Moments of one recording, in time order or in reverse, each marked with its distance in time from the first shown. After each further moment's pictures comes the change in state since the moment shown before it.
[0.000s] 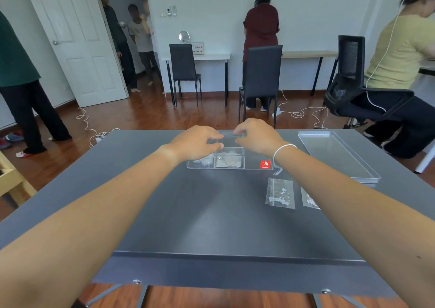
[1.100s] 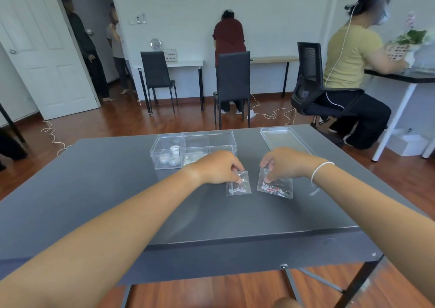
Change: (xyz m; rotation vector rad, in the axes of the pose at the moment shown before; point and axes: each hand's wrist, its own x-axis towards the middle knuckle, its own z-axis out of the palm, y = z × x) left_hand -0.004 0.118 0.059 -0.073 -0.266 0.113; right_hand -0.108 0.088 -0.047 -0.147 -0.349 0.247
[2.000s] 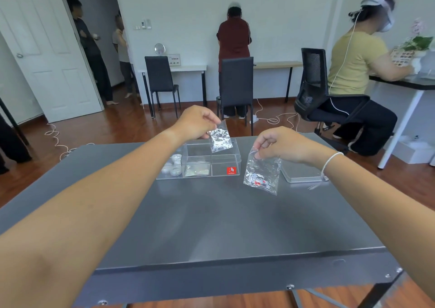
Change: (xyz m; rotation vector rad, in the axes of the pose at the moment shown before) left_hand 0.029 -0.042 -0.093 -0.418 0.440 -0.154; right_hand 0.003 -0.023 -0.042 0.496 0.188 -0.193
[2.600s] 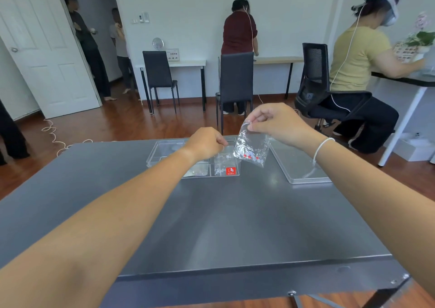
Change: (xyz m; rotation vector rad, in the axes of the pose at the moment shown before) left_hand 0.001 -0.022 0.049 0.310 -0.100 0.041; right_hand 0.033 -0.011 -0.006 0.128 0.240 -0.125
